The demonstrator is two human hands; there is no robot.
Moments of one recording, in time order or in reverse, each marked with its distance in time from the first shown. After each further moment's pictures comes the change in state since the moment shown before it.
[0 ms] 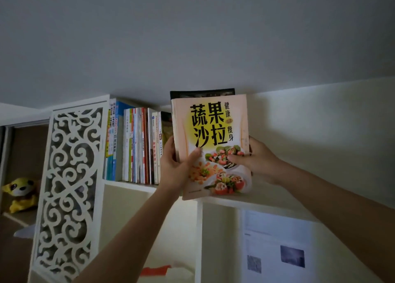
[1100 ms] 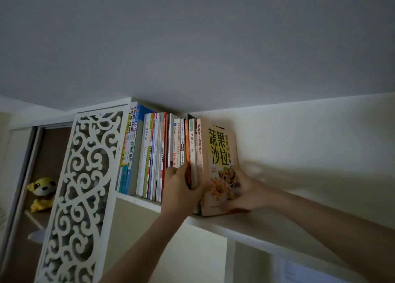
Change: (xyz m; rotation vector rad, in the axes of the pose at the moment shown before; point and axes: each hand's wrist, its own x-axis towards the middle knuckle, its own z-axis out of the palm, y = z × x) left_hand 0.048 -0.057 -0.052 0.860 0.116 0.087; right_hand 0.098 0.064 0.079 -0.433 -0.400 -0.011
